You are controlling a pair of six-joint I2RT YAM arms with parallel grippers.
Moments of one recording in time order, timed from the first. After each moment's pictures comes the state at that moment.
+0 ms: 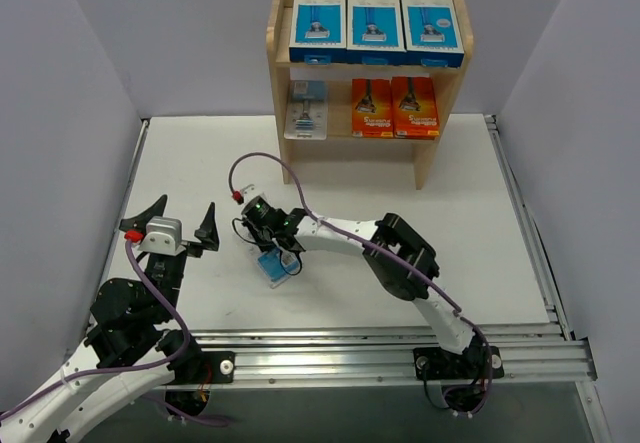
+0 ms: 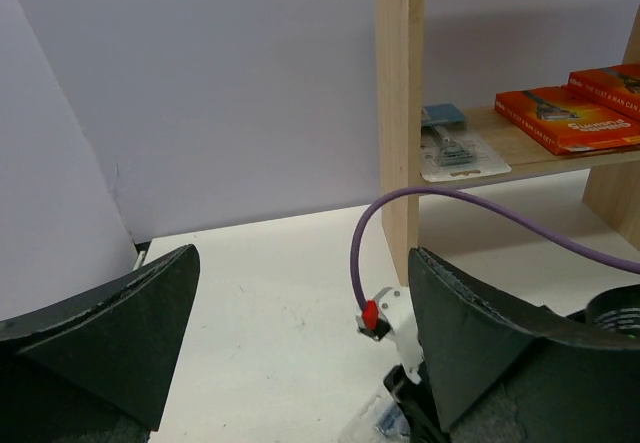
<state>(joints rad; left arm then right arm) -0.90 0.33 0.62 0.12 -0.70 0.34 1.02 2.26 1.69 -0.26 0.23 0.33</state>
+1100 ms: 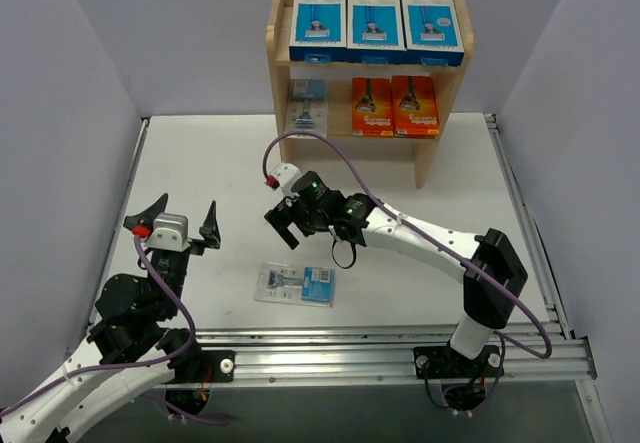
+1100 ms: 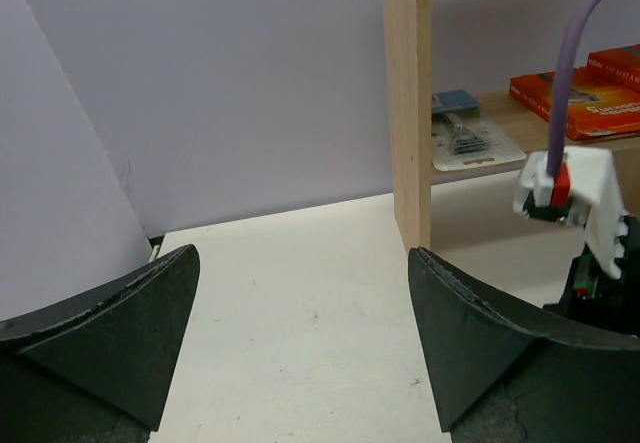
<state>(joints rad) -0.90 0.35 0.62 0.11 -0.72 0.37 0.93 1.71 1.33 -0.35 0.06 -0.09</state>
